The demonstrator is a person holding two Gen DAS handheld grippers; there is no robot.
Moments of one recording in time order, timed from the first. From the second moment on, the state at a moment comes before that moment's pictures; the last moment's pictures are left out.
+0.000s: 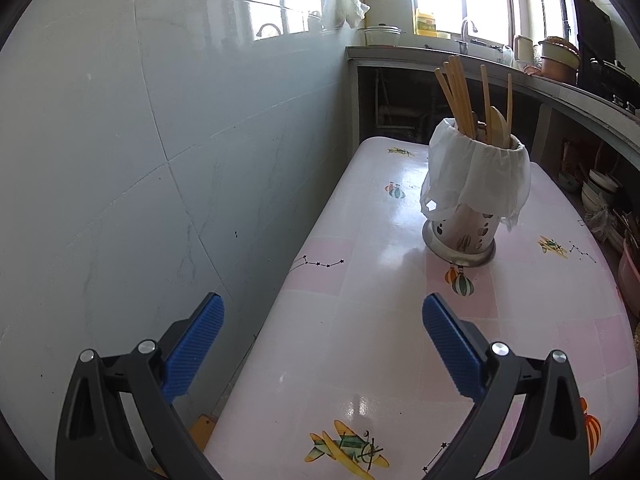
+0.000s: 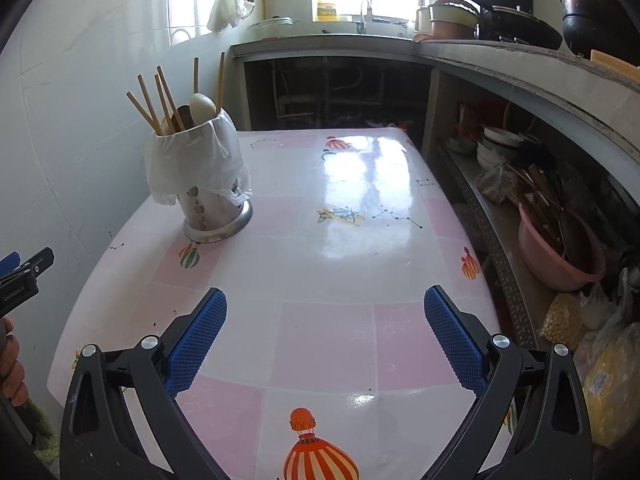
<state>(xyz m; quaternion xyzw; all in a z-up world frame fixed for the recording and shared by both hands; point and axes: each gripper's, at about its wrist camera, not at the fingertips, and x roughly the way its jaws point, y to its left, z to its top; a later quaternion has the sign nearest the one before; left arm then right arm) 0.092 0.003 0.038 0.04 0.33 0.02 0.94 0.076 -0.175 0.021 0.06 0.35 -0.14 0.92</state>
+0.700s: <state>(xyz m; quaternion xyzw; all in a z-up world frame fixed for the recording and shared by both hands) 0.094 -0.003 0.036 0.05 0.34 0.01 0.94 0.078 -0.171 0.022 0.05 0.35 -0.14 0.93</state>
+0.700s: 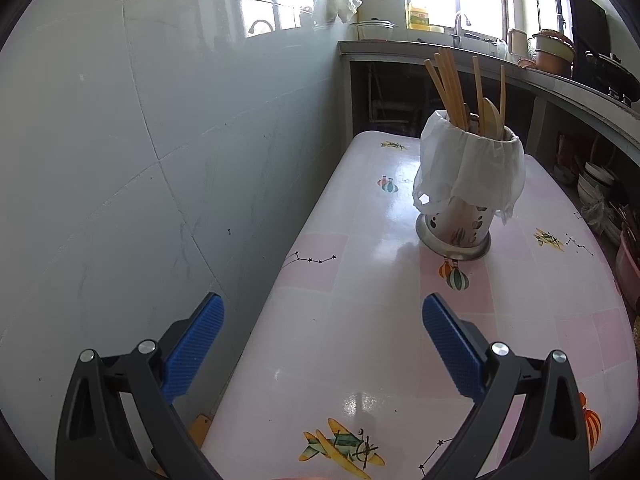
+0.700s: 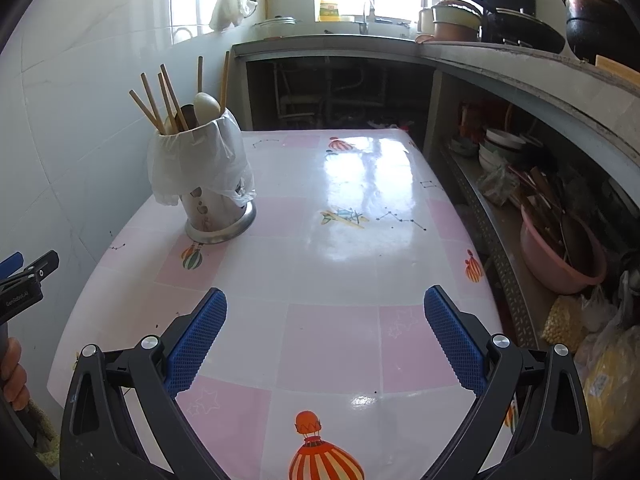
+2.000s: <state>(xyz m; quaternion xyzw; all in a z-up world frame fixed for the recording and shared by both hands) 0.100 0.000 0.031 0.05 0.35 0.00 0.94 0.081 -0.167 0.023 0.05 0.35 -0.14 0.93</state>
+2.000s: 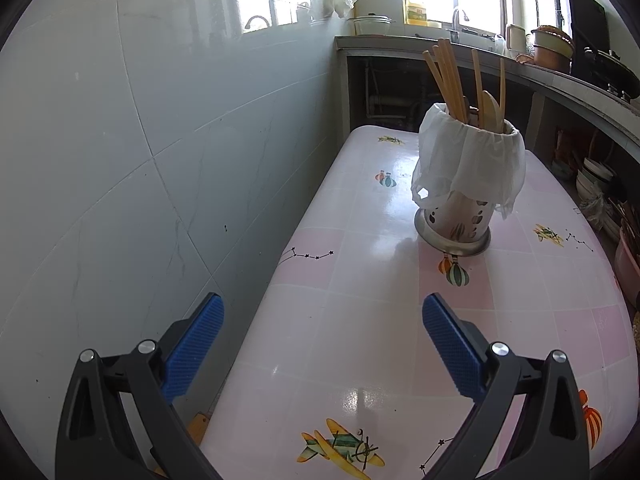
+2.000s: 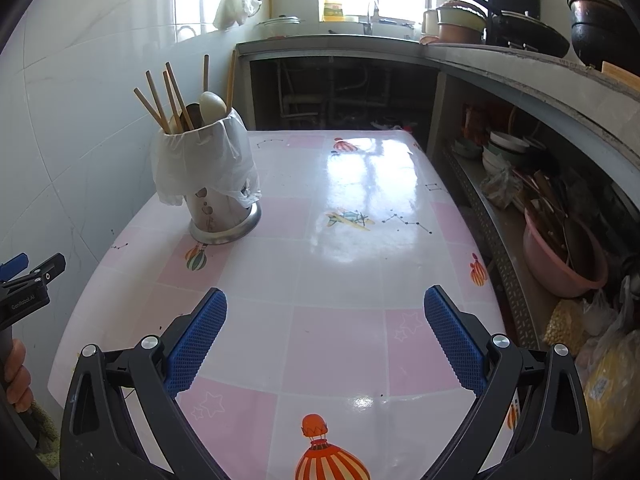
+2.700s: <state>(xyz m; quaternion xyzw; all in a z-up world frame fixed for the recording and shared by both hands) 0.099 0.004 0.033 0.04 0.35 0.00 0.94 0.083 -0.163 0.027 0.04 0.35 -0.13 0.93</state>
